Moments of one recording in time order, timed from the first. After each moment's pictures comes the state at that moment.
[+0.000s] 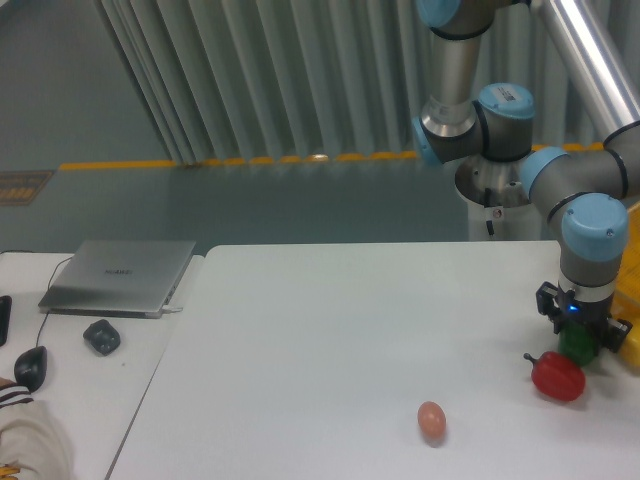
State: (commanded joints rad) arm 2.46 -1.91 -1.68 -1.21 1.65 0.96
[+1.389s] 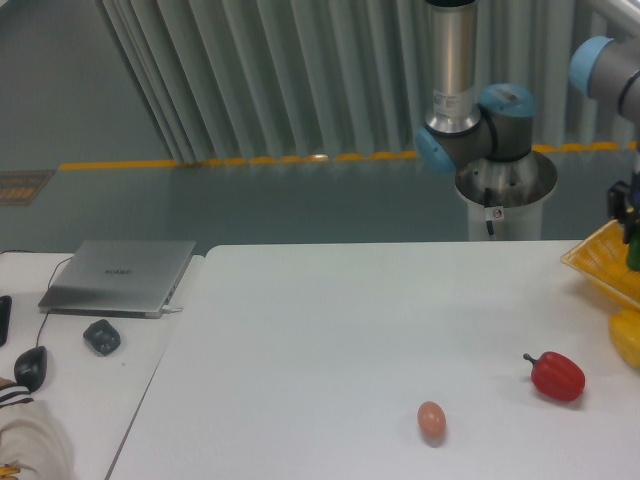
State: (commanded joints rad) arm 2.81 -1.67 -1.71 -1.40 1.67 1.46
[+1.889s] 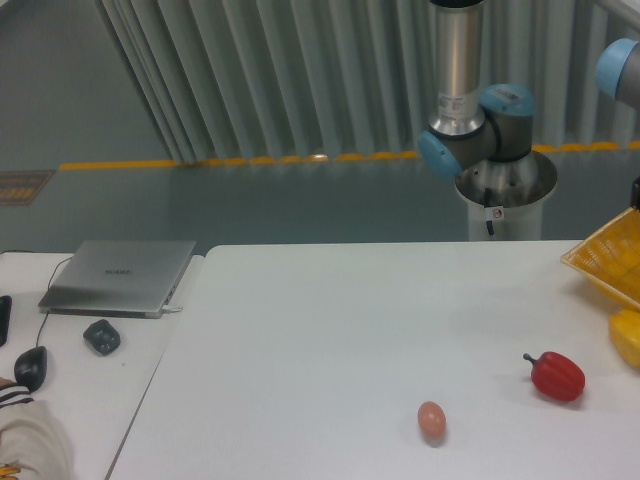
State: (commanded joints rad) arm 2.80 -1.66 -1.73 -1.40 1.68 1.46
